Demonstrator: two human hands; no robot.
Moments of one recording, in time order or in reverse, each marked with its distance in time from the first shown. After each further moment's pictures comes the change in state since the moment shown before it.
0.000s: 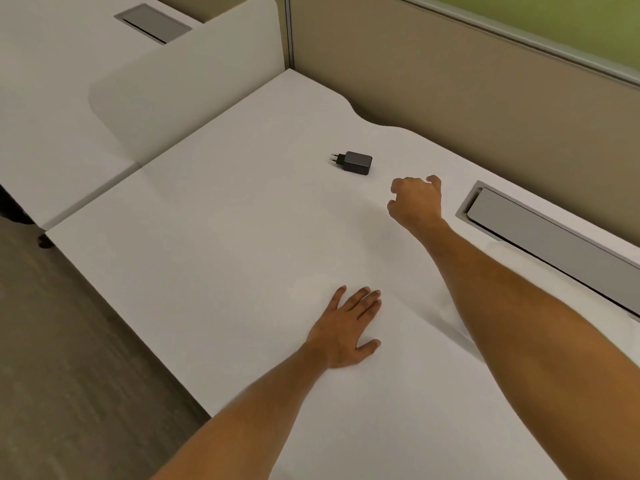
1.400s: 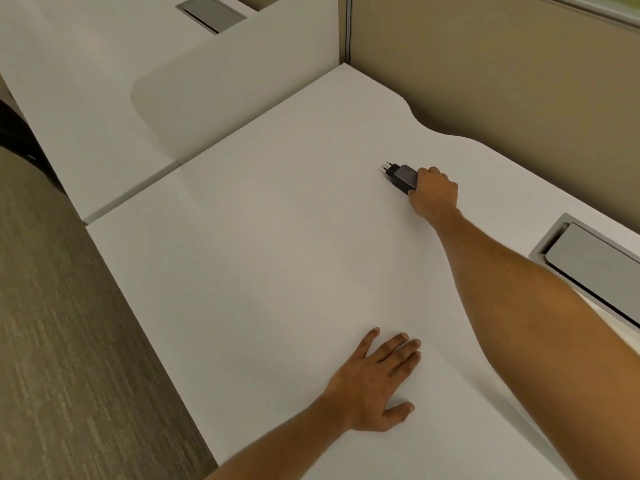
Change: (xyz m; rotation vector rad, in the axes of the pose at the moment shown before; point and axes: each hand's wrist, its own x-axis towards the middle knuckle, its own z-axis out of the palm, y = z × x) left_hand 0.004 -0.002 0.007 -0.011 -0.011 0.010; right_hand 0.128 -0.038 0.071 0.160 -0.129 0.013
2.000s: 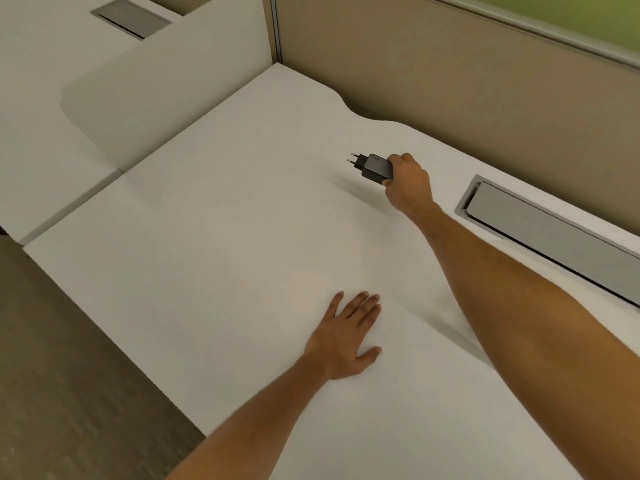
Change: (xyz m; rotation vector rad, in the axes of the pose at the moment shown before) left_hand -0.002 0.002 -0.006 0.013 0.011 -0.009; right_hand -0.094 0.036 -0.053 0.140 0.178 0.008
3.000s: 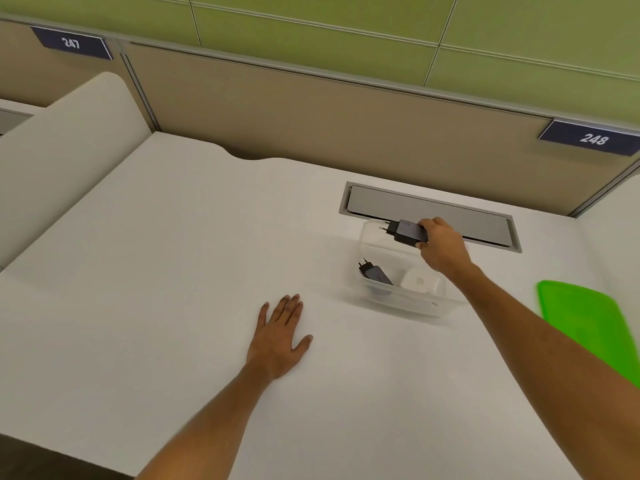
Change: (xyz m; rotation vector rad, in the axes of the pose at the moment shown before) left_hand -0.006 0.004 -0.006 0.019 0.049 0.004; right_hand -0.233 0.167 -0.118 -0.123 0.058 0.423
